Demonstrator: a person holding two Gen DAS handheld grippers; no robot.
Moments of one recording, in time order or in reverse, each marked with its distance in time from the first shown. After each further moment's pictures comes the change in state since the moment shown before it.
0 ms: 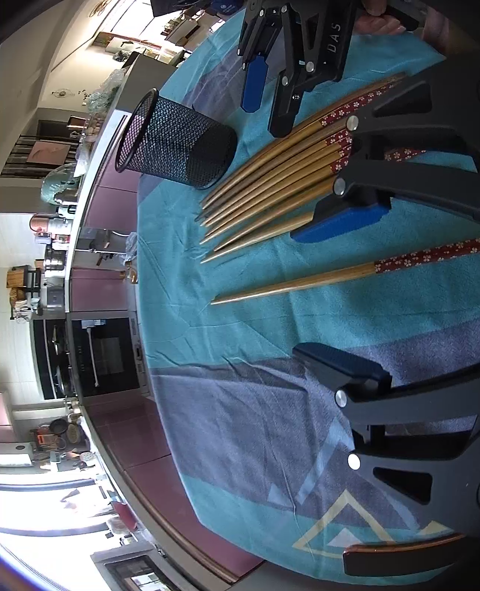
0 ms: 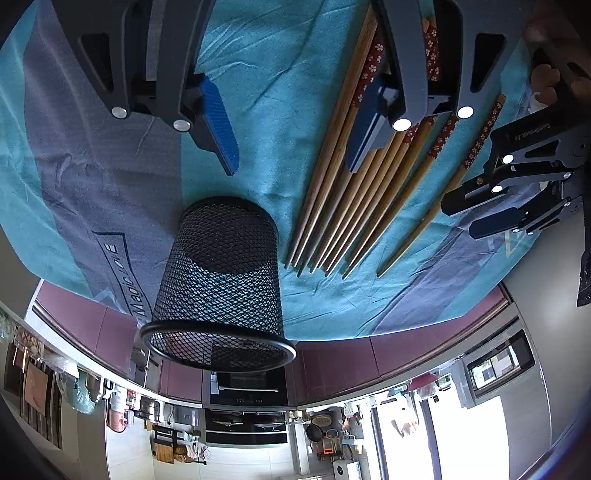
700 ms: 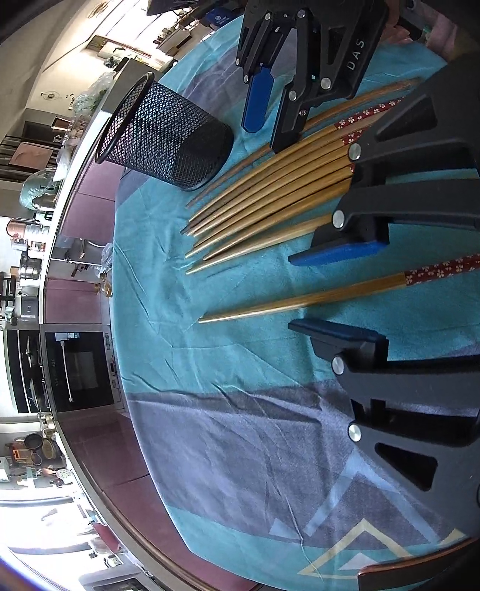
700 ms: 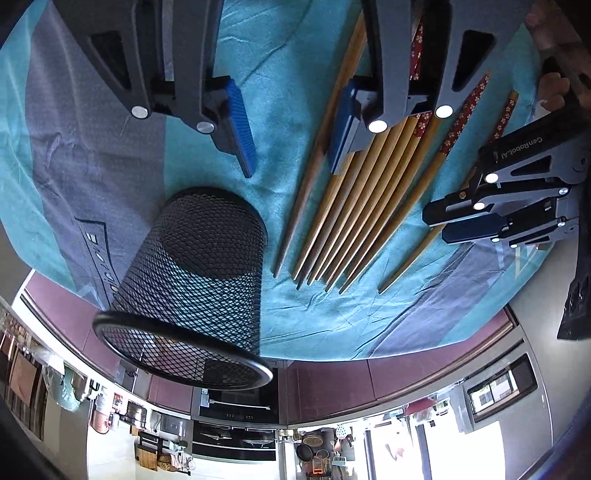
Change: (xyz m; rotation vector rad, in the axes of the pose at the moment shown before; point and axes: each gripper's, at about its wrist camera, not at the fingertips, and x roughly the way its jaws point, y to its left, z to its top) left arm 0.035 -0.008 0.020 -0.014 0.107 -0.063; right arm 0.018 0.008 0.015 -0.069 0.067 -0.016
